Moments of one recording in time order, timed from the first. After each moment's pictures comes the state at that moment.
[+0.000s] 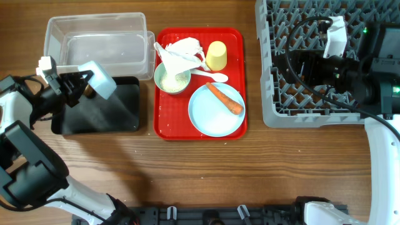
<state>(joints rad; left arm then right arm) 0.64 1.90 1.26 -0.91 1.51 0.10 -0.07 1.32 1.49 -0.99 -0.57 0.02</state>
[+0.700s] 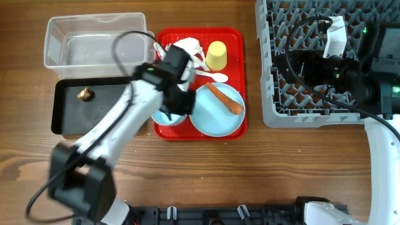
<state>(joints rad) -0.49 1.73 1.34 -1.00 0.17 -0.25 -0.07 1.32 1.49 -0.99 -0.57 0.02</state>
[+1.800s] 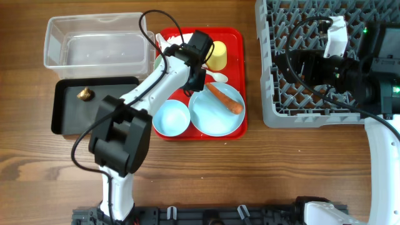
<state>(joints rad) -0.50 2.09 1.63 -0.88 -0.15 -0.30 -0.07 1.32 1.49 -0.99 -0.56 0.02</state>
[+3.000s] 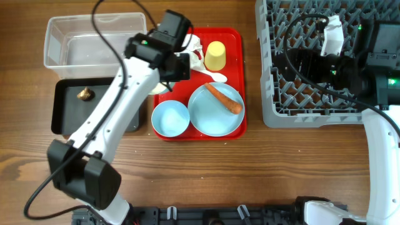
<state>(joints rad) -0.41 1.78 1.69 -1.14 -0.05 -0.43 -0.07 1.37 1.49 -0.99 -0.55 0.02</state>
